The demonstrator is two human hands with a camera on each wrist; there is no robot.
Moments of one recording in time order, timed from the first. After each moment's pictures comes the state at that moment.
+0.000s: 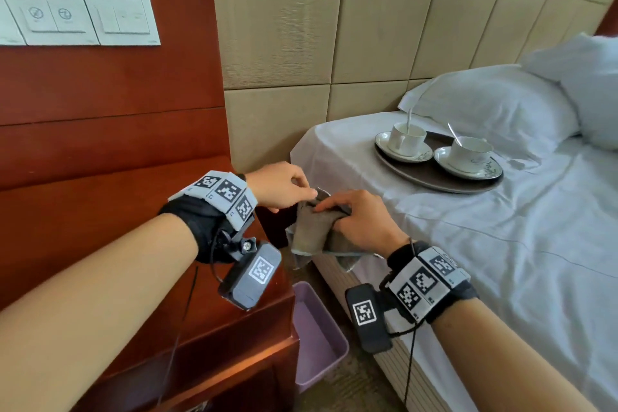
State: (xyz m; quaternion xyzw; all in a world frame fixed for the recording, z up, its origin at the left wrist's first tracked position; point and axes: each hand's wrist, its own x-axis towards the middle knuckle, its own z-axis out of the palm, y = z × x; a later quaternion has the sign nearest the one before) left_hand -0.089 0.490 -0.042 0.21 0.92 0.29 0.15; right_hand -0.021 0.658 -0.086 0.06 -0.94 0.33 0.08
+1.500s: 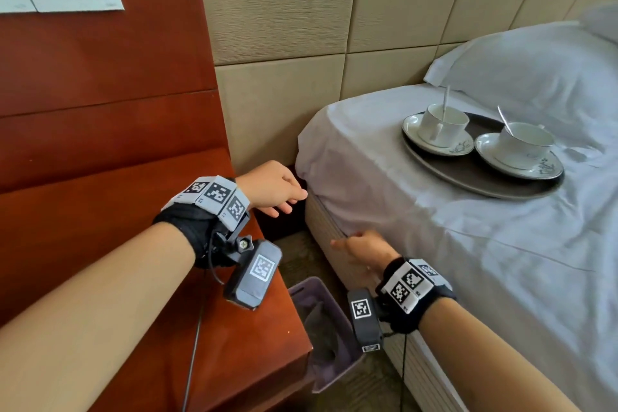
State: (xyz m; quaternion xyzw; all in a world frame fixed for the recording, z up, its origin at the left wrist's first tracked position) left_hand -0.168 0.483 -0.080 0.10 0.88 0.39 0.24; right_hand -0.116 0.673 -0.200 -0.27 -0.83 0.47 -0.14
